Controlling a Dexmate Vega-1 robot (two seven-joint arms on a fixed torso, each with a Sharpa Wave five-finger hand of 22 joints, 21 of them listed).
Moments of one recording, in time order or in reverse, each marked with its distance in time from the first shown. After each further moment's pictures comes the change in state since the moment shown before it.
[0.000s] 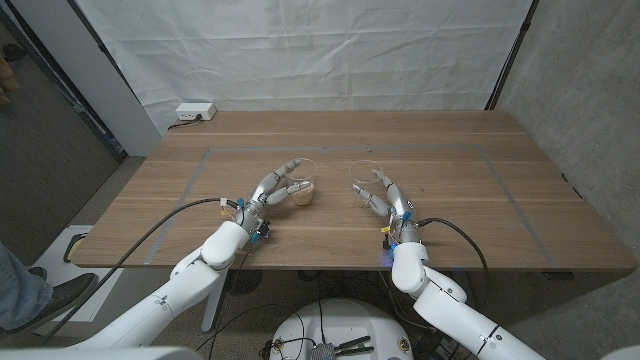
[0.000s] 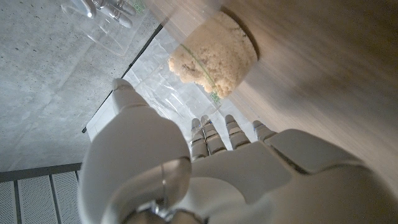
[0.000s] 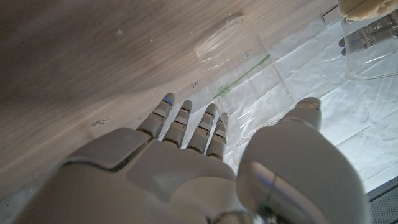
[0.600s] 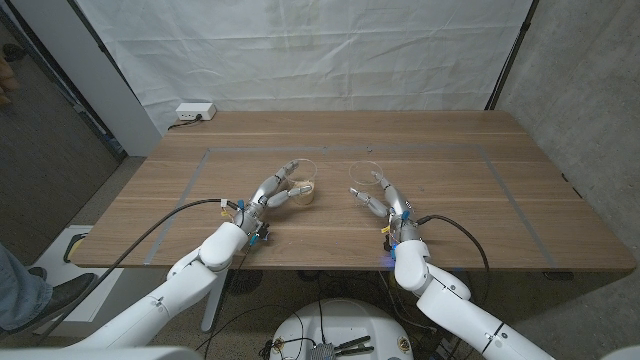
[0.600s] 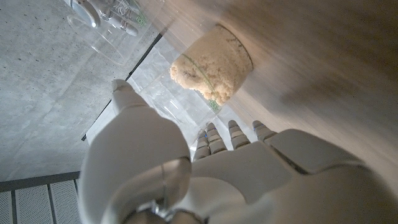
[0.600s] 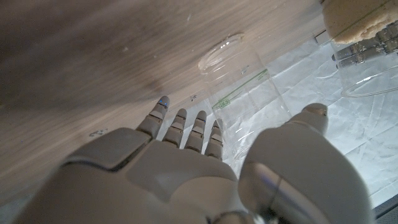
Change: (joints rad) left arm 0.014 0.029 0.003 -0.030 0.001 0.023 -0.017; left_hand -0.005 -0.004 -0.011 0.011 0.003 -0.192 0.060 -0.015 0.005 -0.140 0.062 -0.005 0.000 -0.092 0.026 -0.005 0.000 0.000 0.000 0.000 0.000; right arm 0.007 -0.030 -0.006 -0.037 0.016 -0.060 0.082; right_hand -0.080 -0.061 -0.062 0.029 0.035 -0.180 0.064 -0.006 0.000 -0.189 0.121 -0.009 0.000 -0.141 0.079 0.000 0.000 -0.077 0.051 -0.004 0.000
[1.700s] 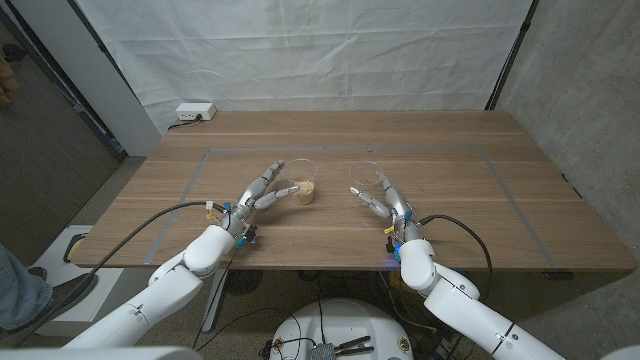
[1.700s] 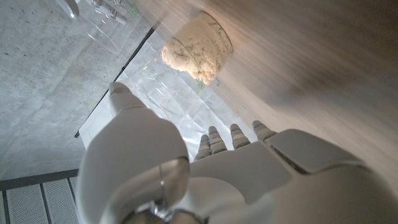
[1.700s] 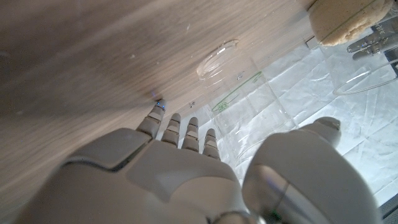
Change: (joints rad) left arm 0.088 0.072 -0.068 -0.087 -0.028 0.031 0.021; left_hand -0.025 -0.012 -0.006 0.012 0.000 -0.068 0.008 0.008 -0.003 -0.048 0.009 0.005 0.002 -0.053 -0.018 0.000 0.000 0.000 0.000 0.000 0.000; right arm -0.017 -0.040 0.019 -0.044 0.064 0.031 0.038; right_hand -0.095 -0.036 -0.065 0.043 0.027 -0.156 0.047 -0.002 -0.005 -0.111 0.064 0.005 0.000 -0.079 0.059 0.003 0.000 -0.022 0.035 0.002 -0.005
